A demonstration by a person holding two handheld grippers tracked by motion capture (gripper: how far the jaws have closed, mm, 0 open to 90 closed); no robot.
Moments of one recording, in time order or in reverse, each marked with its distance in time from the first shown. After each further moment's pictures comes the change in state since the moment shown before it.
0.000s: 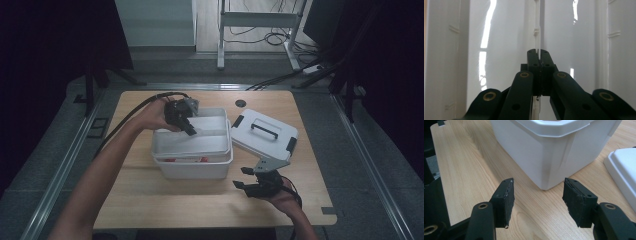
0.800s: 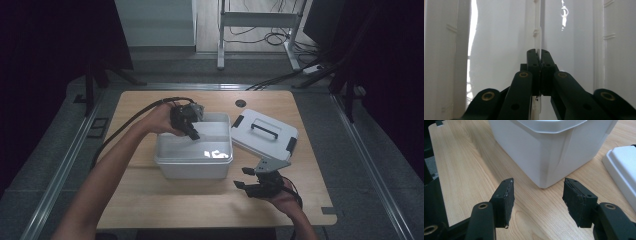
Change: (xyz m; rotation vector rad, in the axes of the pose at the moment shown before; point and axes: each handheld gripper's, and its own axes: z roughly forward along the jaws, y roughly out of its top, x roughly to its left) left arm -0.002 0.005 0.019 0.036 -0.018 0.013; right arm -0.001 -0.003 0.000 -0.005 -0.008 0.004
